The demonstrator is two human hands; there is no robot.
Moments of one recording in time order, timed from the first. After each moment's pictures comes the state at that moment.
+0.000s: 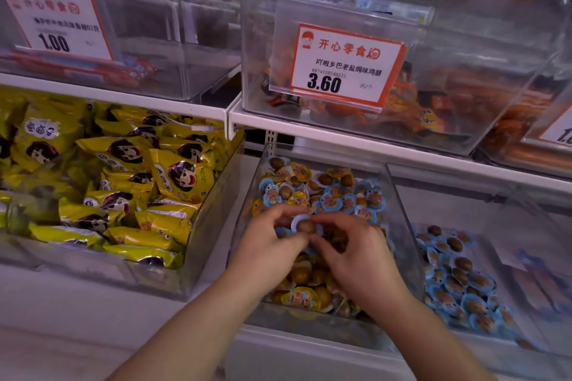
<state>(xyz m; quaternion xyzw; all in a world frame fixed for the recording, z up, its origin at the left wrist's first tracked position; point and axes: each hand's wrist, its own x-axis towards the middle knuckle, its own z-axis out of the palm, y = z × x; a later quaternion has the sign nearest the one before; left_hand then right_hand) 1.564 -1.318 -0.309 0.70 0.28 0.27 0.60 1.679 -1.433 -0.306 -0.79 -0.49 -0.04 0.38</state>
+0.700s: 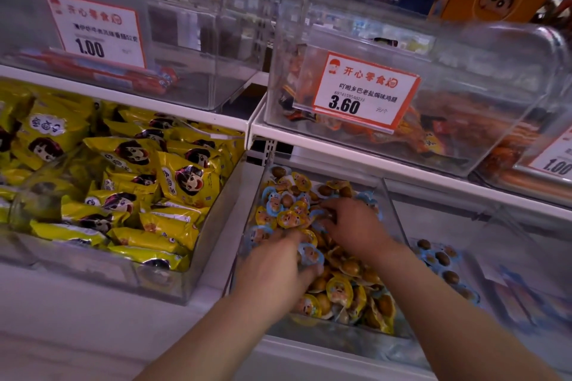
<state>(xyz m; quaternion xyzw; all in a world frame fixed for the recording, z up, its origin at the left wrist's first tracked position) 1.562 -1.323 -0.324 0.90 0.28 0.19 0.29 1.745 -1.380 -0.296 -0.86 -0.49 -0.03 0.12</state>
